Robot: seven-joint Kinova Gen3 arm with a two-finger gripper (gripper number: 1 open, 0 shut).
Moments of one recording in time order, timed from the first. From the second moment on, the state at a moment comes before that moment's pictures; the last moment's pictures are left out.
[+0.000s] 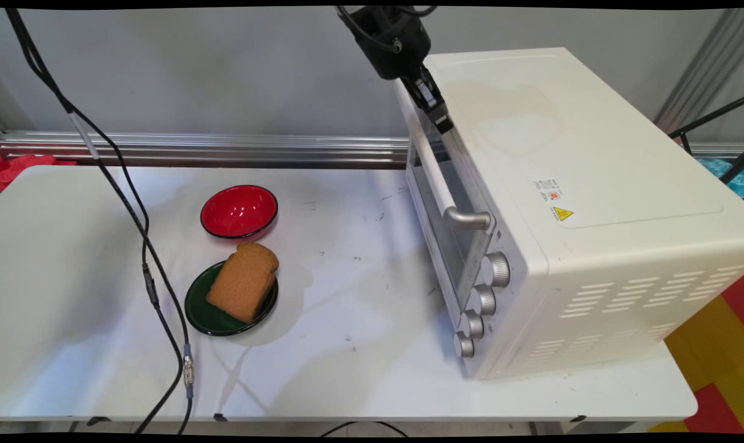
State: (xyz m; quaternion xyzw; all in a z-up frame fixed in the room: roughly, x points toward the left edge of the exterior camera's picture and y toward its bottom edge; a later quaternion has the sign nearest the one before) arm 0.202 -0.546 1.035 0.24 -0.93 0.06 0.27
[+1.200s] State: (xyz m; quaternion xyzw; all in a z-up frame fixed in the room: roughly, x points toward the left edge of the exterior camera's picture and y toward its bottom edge) arm 0.218 -0.539 1.010 0.24 -0.94 0.06 0.25
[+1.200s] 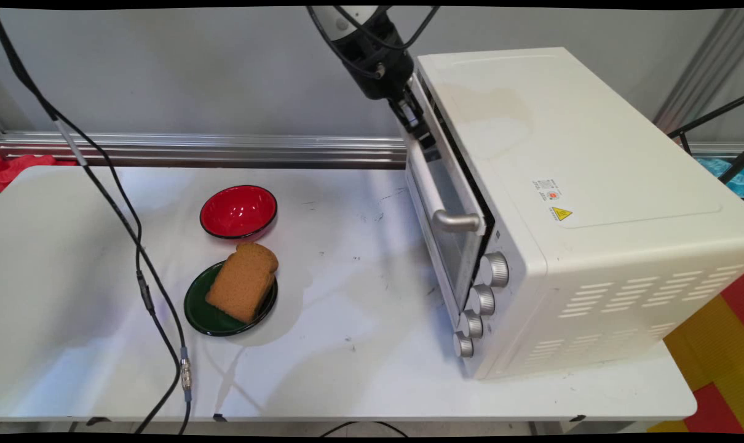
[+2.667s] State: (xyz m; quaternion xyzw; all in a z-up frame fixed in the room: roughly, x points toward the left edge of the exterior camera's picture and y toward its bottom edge) arm 0.319 -0.504 0.932 0.21 -0.95 0.06 0.23
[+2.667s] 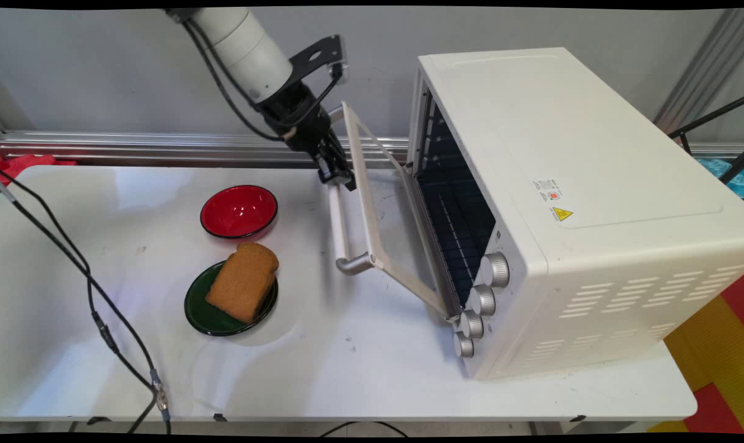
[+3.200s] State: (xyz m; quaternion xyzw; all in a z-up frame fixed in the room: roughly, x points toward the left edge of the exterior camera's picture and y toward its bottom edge) arm 0.355 -0.488 0.892 0.20 -0.95 0.06 0.25
